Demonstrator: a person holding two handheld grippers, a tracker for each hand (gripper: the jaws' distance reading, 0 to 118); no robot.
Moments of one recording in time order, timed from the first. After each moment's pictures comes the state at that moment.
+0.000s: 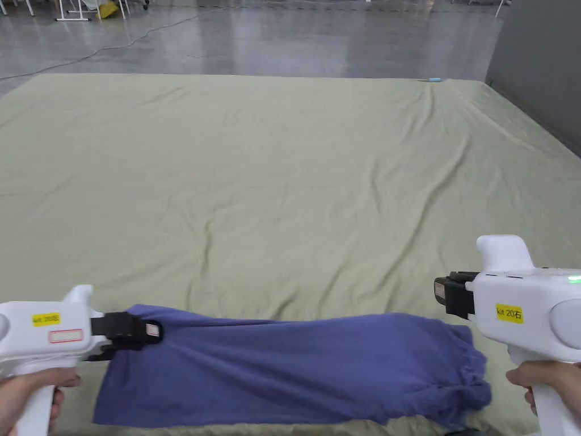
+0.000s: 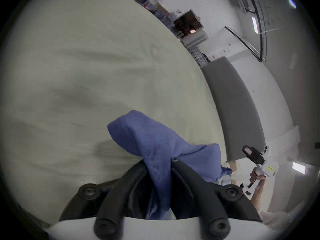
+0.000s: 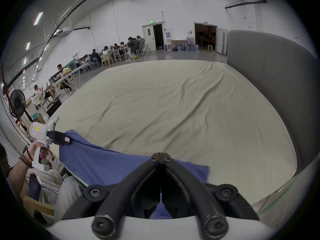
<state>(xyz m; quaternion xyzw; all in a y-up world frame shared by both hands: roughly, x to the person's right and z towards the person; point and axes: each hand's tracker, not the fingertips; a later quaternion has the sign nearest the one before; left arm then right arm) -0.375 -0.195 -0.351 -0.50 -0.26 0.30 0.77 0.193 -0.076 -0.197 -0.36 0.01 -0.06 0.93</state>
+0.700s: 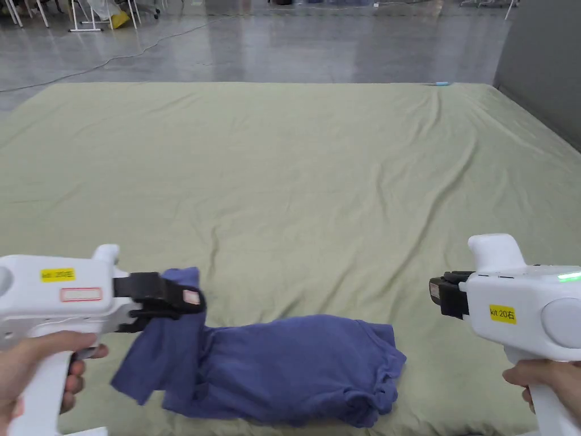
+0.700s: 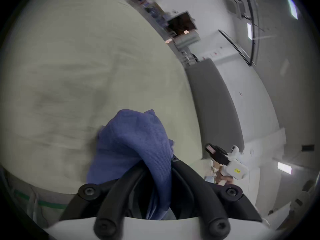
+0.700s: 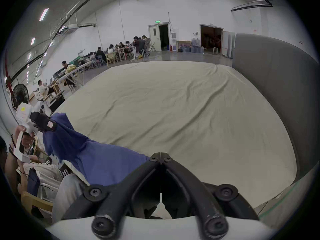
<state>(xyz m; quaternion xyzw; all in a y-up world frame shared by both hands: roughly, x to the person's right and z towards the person) -0.270 -0.082 -0.310 -0.50 -0.36 0.33 0.72 0.188 -0.073 -0.201 -0.36 0.03 -0.04 0.93</state>
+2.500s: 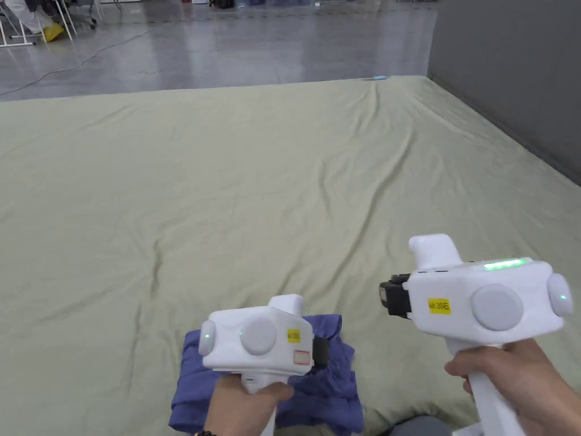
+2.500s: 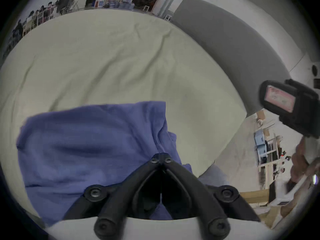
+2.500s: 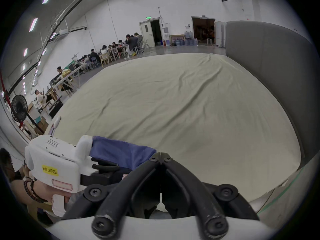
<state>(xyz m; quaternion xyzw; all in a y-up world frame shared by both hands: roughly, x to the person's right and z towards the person) -0.016 -0.164 -0.275 -0.52 -0.36 0.05 0.77 0.204 -0.082 -0.195 -0.38 0.03 -0.08 0.92</state>
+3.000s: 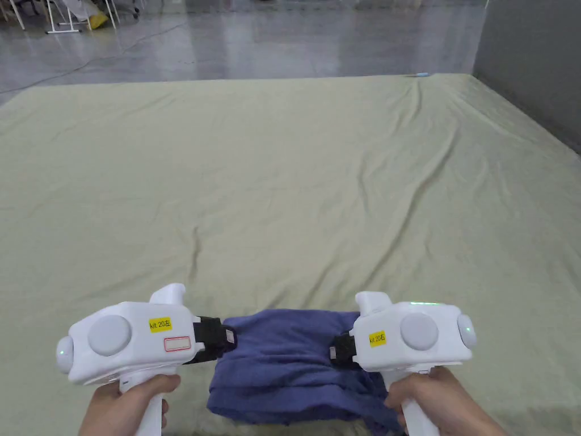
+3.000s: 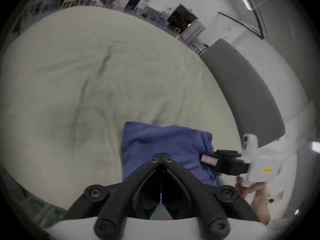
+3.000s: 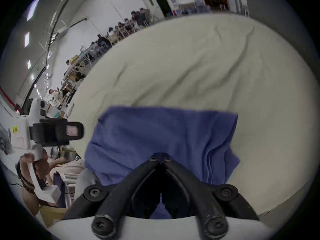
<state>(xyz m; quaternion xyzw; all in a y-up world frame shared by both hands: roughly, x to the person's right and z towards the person) -0.206 -0.159 -0.300 -0.50 -0.26 0.21 0.80 0.134 -0.205 -0.248 -0.52 0.11 -0.18 0.83</state>
